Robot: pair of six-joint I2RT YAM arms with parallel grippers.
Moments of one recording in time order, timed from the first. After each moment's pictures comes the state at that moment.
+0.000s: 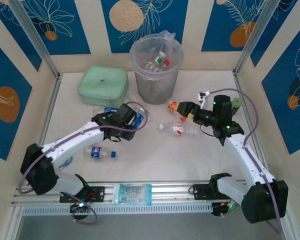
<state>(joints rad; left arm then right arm) -0.79 1.30 1.07 -0.72 -0.08 -0.28 0.24 1.09 0.82 -0.19 -0.72 0.66</state>
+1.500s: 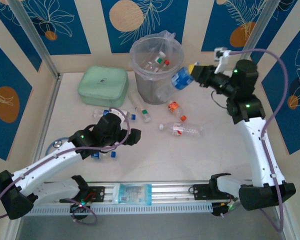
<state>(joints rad) -0.83 1.03 0.91 -0.62 -0.14 -0.48 0.11 1.16 1.44 -0.34 -0.56 0.43</state>
